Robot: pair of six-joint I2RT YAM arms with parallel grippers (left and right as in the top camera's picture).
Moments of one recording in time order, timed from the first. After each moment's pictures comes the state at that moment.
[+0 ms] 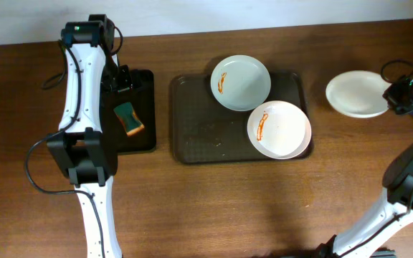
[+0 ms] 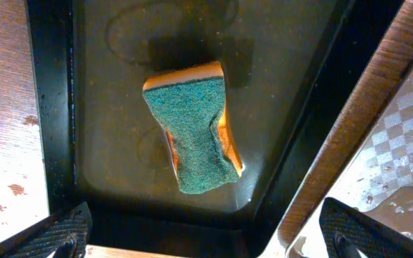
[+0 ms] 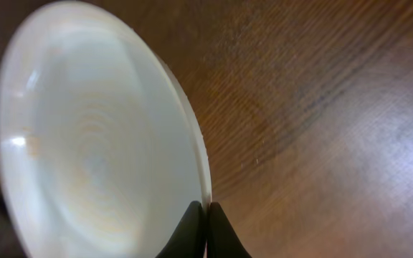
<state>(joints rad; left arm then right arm) -0.04 2.51 2.61 -1.68 0.03 -0.29 -0.59 2.11 1.85 -1.06 -0.08 0.31</state>
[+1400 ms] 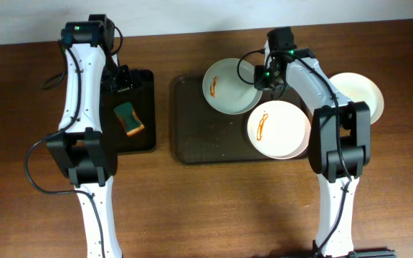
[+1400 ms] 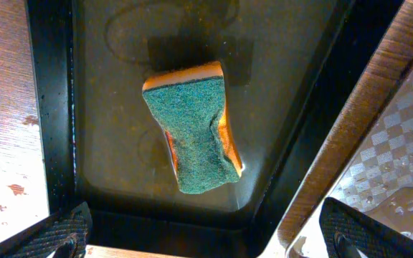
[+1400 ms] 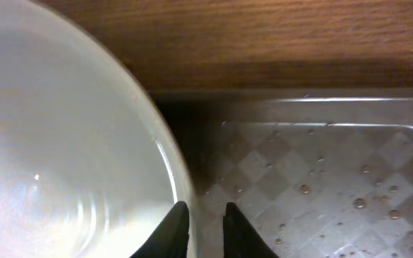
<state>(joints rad) -0.04 2.51 2.61 -1.68 0.03 -0.29 0.10 2.33 1.88 -0.75 -0.11 0.17</state>
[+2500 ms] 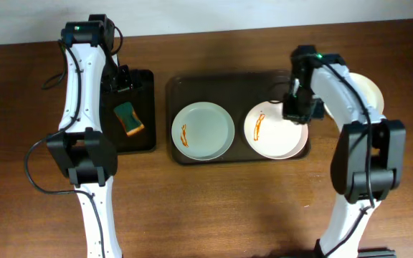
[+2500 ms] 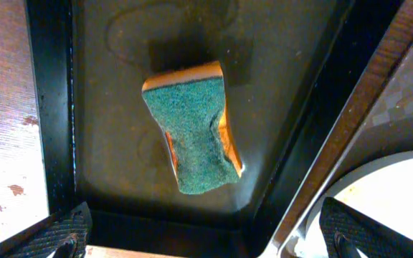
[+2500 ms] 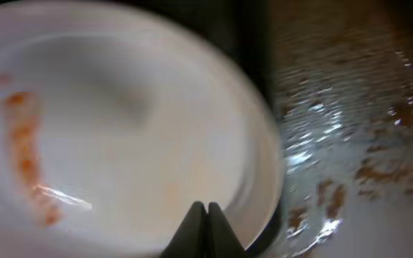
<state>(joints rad) -0.04 2.51 2.61 -1.68 0.03 -0.29 0.01 2.08 1.65 -1.17 0.04 0.27</state>
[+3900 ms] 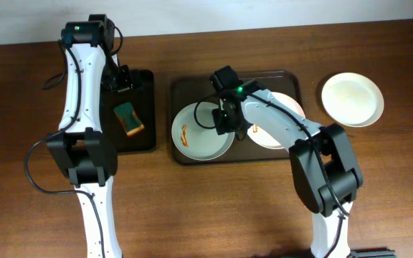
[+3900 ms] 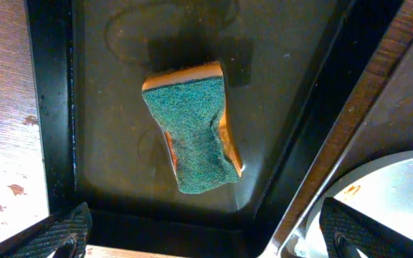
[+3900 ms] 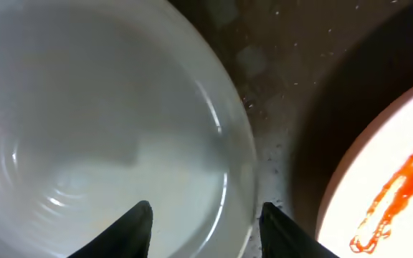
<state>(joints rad) -0.04 2.51 2.61 -1.68 0.03 -0.29 0.44 2.09 1.56 -0.81 -0.02 0.26</state>
